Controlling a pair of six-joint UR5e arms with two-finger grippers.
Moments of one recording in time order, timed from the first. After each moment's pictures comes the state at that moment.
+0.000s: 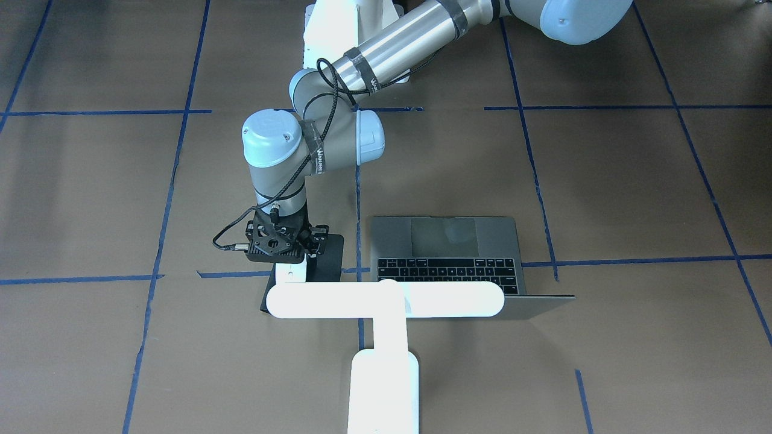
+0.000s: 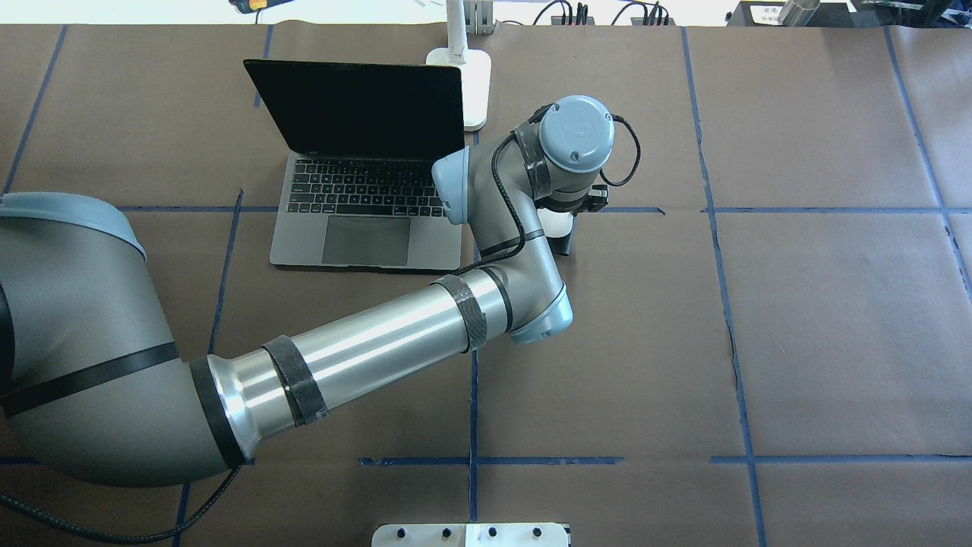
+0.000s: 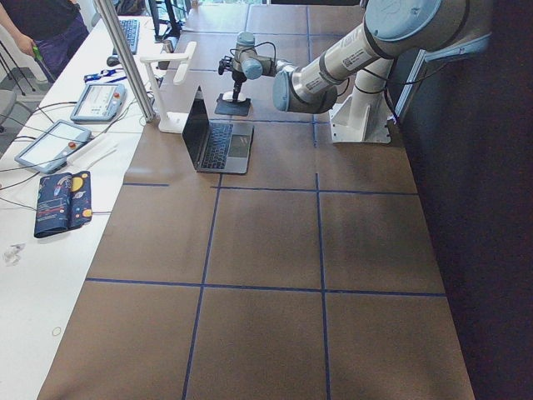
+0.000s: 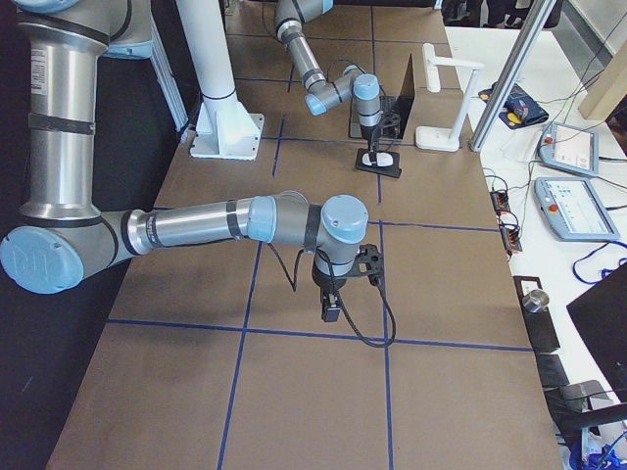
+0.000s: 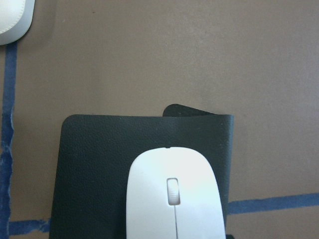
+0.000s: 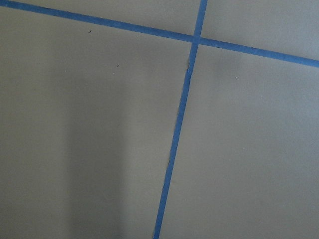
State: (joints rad) left arm -0.53 -2.92 -0.64 -2.03 -1.74 -1.15; right arm 1.56 -1.68 1.87 -1.86 2.31 -0.25
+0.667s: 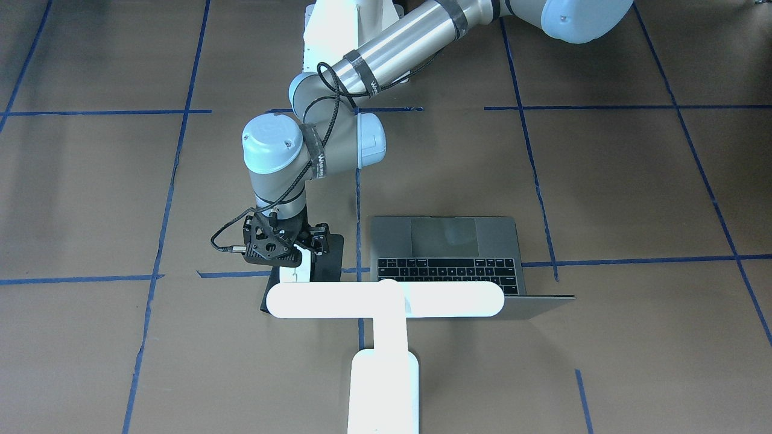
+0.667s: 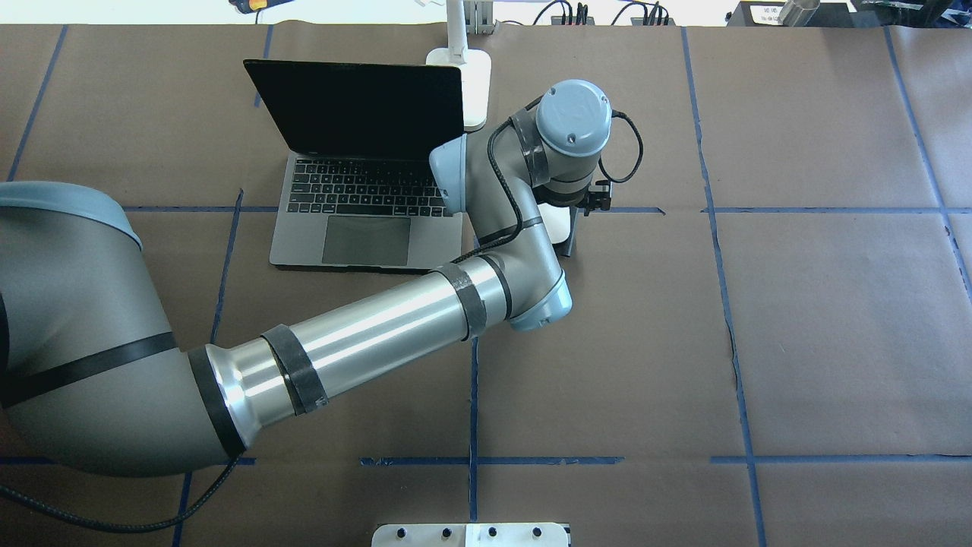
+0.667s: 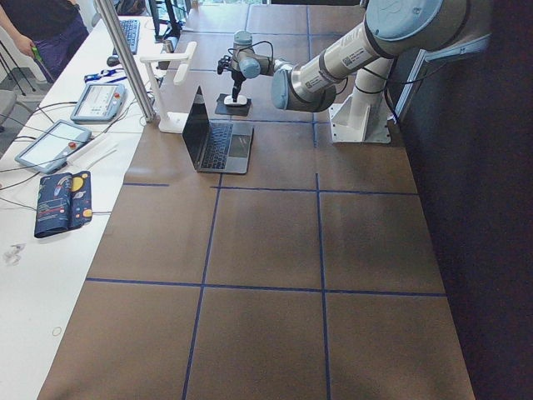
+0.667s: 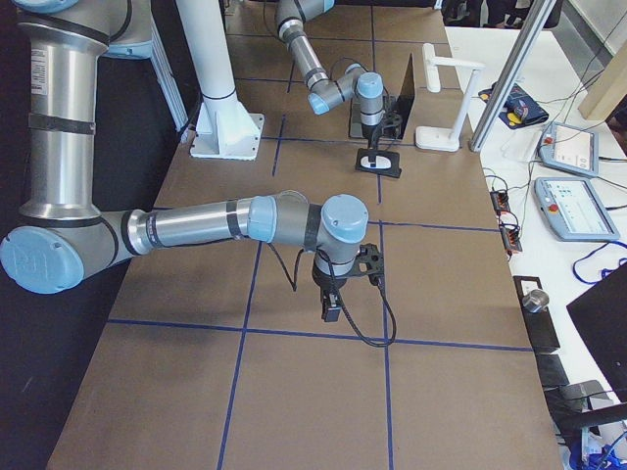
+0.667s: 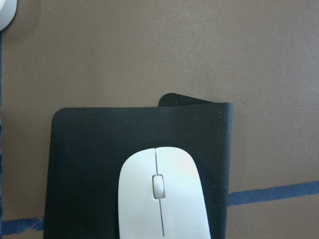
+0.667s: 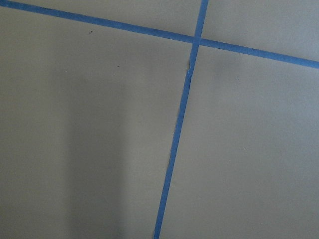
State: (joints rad) left arm -0.56 -2.93 -0.64 -2.03 -1.83 -1.09; right arm 1.56 -1.68 1.87 -1.86 2.31 -0.25
